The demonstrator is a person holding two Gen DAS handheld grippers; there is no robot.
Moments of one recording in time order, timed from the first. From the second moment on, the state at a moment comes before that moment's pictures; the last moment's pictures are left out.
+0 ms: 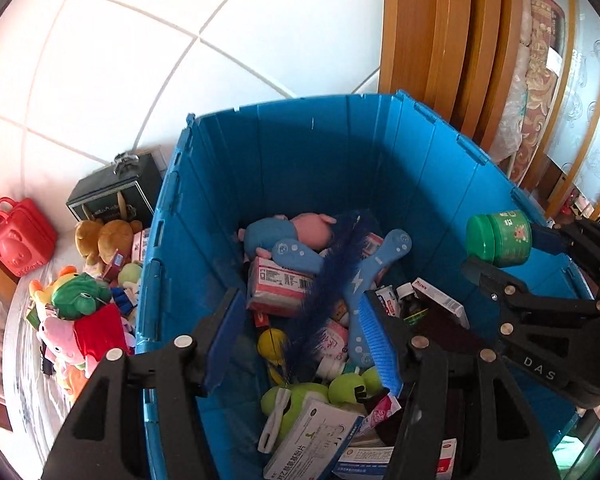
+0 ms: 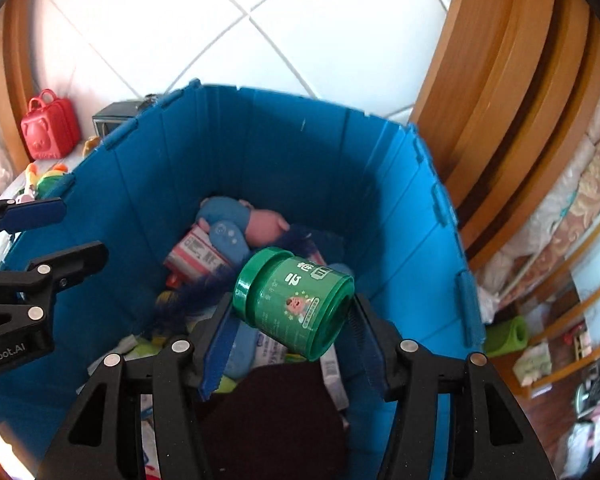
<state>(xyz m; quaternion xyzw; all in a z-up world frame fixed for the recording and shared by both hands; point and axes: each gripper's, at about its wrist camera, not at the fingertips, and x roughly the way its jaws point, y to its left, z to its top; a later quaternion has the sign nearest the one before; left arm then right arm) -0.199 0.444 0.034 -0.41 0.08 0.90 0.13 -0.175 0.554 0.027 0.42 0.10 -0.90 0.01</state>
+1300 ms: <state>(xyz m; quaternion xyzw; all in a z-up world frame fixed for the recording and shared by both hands) -0.053 0.400 0.066 -0.31 0.06 0.94 0.12 -0.036 0.536 0.062 0.40 0.06 -0.91 -0.01</state>
